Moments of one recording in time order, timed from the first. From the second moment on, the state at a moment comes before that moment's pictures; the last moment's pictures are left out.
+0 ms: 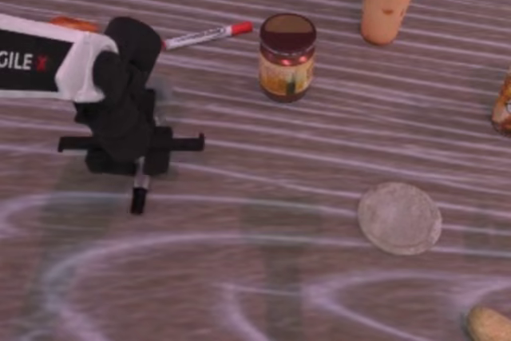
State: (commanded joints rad) left arm -0.33 2.06 1.25 -0.54 0.01 -0.24; right arm 0.00 0.00 0.00 0.00 0.00 0.00
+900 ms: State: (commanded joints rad) left arm -0.28 1.80 0.93 0.63 0.45 -0.03; right arm 0.00 0.00 0.00 0.00 0.00 0.00
